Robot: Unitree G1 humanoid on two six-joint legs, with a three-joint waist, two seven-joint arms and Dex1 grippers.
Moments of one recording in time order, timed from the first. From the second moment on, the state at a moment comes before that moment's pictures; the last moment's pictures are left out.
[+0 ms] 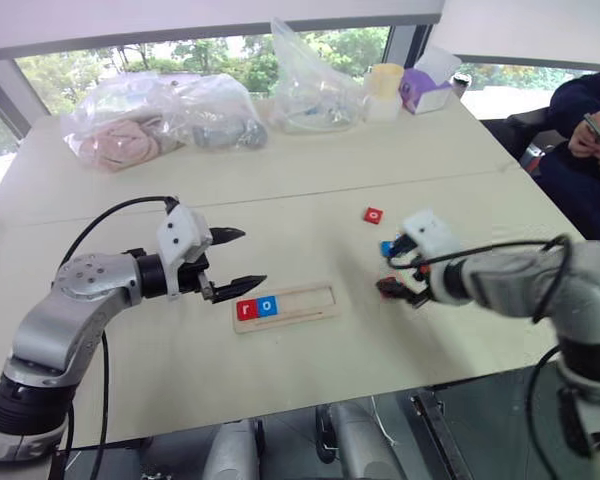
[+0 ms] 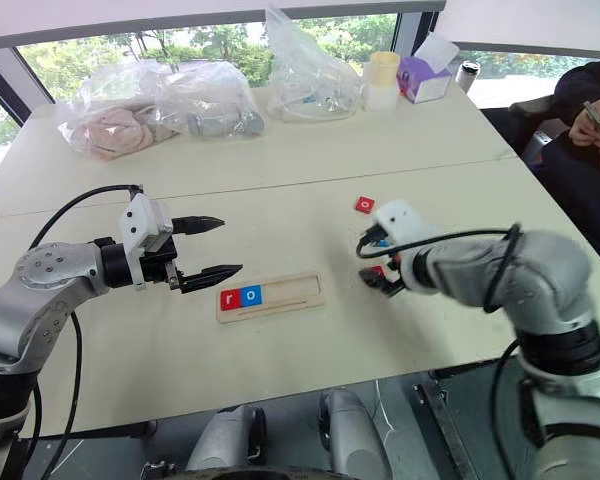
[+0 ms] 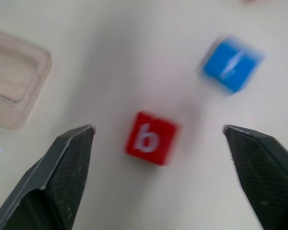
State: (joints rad) left arm -0.29 0.76 0.05 -0.41 -0.50 0.55 -0.89; right arm -0.62 -0.92 0.05 -0.52 0.99 1.46 0.10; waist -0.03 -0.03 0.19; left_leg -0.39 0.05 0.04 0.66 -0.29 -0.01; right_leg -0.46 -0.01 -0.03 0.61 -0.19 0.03
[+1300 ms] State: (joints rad) left arm -0.28 0.78 0.07 -0.44 -0.49 0.54 -0.88; right arm -0.64 -0.80 0.27 0.52 0.08 -0.10 1.43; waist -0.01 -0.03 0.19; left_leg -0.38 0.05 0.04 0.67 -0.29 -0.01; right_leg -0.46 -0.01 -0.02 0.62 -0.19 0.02
